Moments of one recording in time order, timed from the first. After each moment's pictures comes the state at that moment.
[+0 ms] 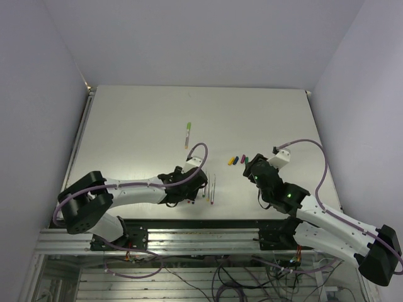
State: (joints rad) left arm -1.07 1.46 0.72 -0.27 -0.49 -0.56; right arm 0.82 0.81 0.49 -0.30 0.75 0.86
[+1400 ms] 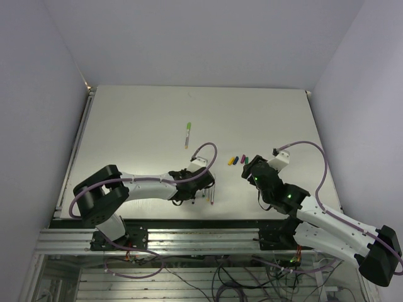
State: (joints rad) left arm -1.09 1.60 0.82 -0.37 -0.52 -0.61; right arm 0.82 0.81 0.48 -0.32 0.71 0.92
